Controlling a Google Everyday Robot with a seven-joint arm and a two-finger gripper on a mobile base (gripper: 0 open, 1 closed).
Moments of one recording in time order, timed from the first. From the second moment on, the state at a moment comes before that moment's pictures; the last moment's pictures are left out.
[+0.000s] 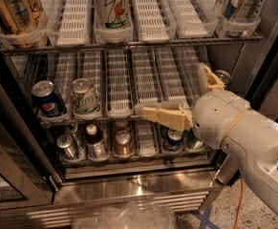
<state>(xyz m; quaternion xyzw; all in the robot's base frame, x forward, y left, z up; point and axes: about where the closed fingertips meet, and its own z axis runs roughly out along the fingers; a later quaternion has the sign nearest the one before) 0.464 -0.068 0.957 -0.28 0.67 0.18 0.67</state>
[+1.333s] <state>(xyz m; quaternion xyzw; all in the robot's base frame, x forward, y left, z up) 0.494 -0.077 0.995 -0.21 0.66 0.13 0.71</state>
